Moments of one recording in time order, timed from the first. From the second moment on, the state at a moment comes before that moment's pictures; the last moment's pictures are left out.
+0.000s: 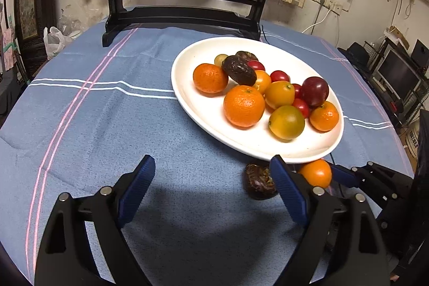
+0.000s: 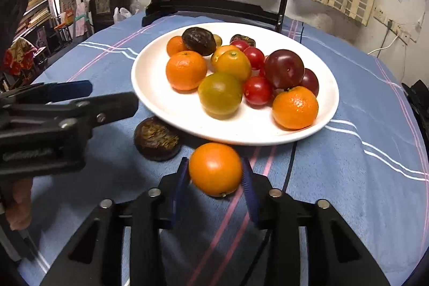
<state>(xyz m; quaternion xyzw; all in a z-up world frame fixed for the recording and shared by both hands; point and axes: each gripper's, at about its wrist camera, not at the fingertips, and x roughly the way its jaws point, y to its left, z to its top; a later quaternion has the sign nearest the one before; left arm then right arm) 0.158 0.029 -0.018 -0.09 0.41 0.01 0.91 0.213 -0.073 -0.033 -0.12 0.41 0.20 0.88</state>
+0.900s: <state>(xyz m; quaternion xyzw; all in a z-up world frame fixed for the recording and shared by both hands) 0.170 -0.024 -0.050 -0.02 0.45 -0.04 0.89 0.213 -0.126 -0.033 -0.05 0.44 0.17 0.88</state>
